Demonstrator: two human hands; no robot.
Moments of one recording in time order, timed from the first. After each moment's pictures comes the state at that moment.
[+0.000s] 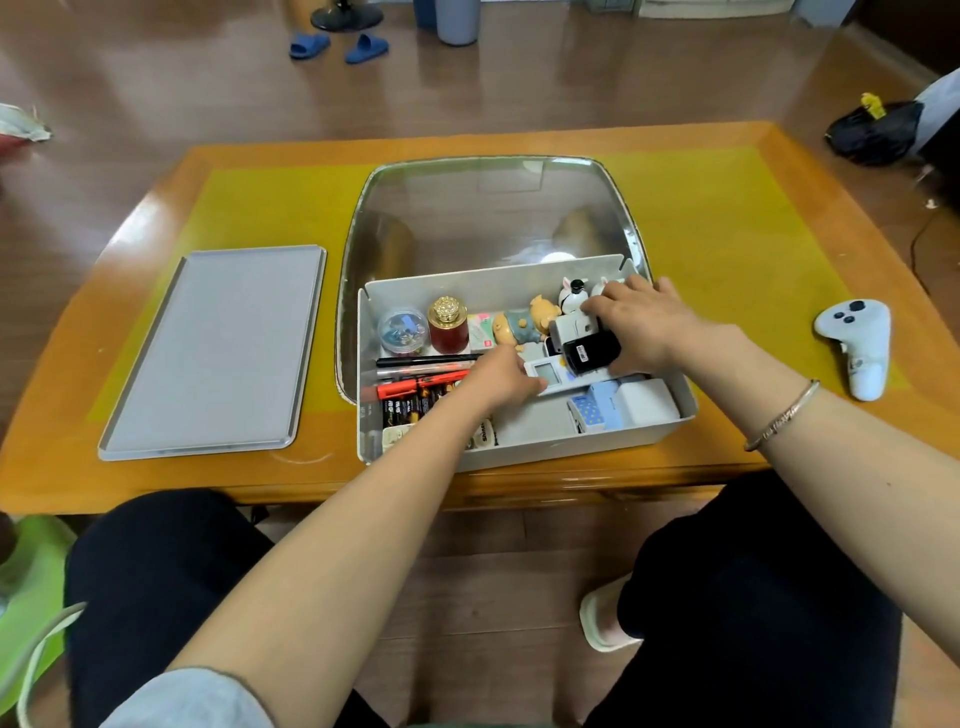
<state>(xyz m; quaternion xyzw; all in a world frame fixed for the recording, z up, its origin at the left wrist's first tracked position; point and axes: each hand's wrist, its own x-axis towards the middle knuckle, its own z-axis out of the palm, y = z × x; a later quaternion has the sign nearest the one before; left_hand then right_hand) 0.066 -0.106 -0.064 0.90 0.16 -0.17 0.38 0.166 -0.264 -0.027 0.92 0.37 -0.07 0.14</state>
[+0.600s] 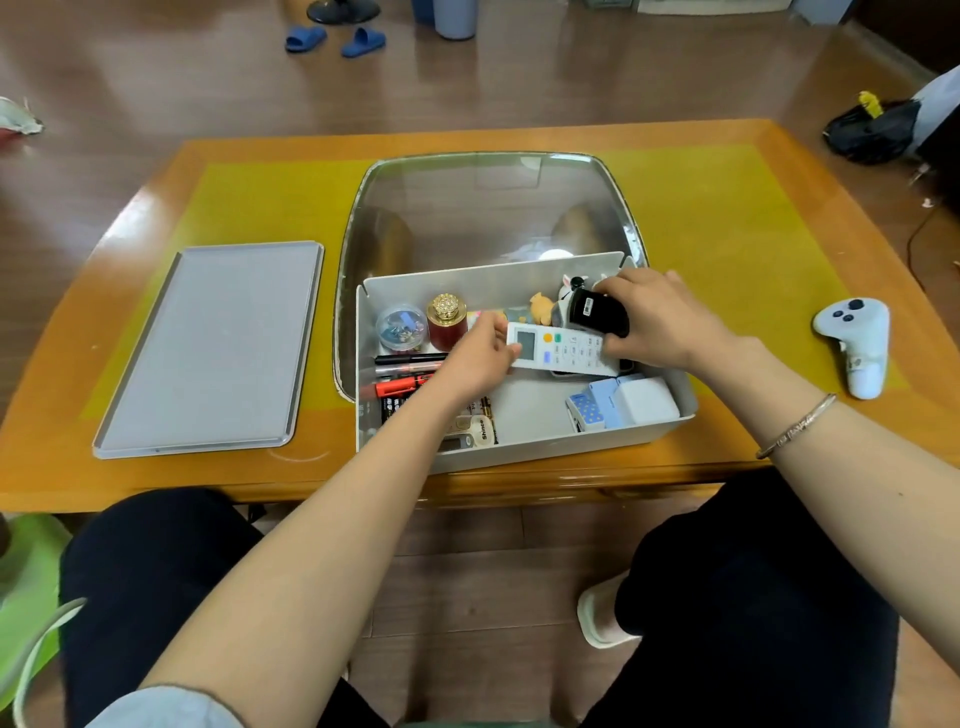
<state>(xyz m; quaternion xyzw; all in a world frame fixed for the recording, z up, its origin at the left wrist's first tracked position) 0.059 -0.086 -0.055 0.82 0.17 -0.07 0.53 0.169 -0.278 -0.029 0.92 0.38 0.01 -0.03</state>
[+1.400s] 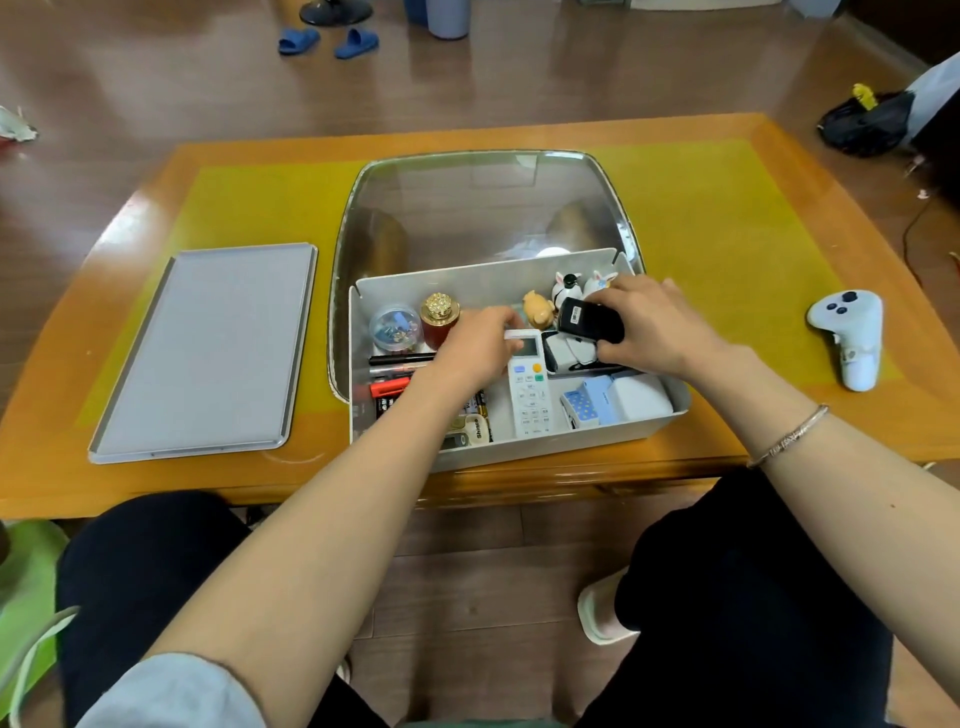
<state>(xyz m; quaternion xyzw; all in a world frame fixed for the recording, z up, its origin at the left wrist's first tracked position) 0.073 -0.089 -0.045 0.94 0.10 -0.07 0.32 0.160 -0.283 -0.033 0.93 0.36 -0.01 -0.03</state>
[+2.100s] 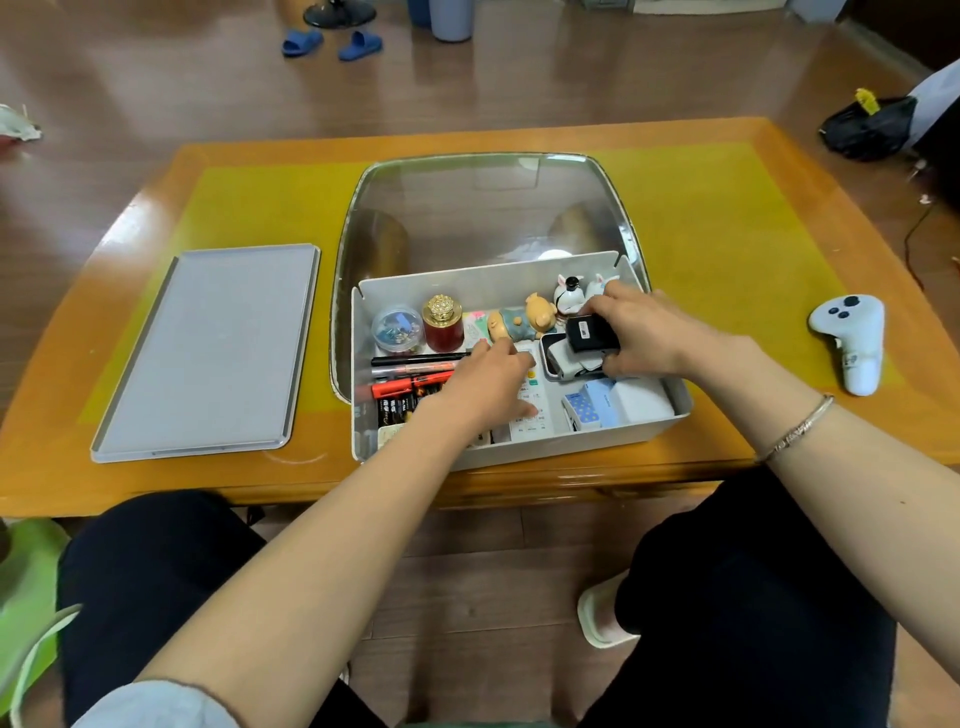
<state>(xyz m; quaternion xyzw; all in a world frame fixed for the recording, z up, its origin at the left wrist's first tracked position) 0.054 -0.097 -0.069 0.98 -0.02 -0.12 0.13 0.162 -0.278 -0.030 0.91 0.39 -0.09 0.02</state>
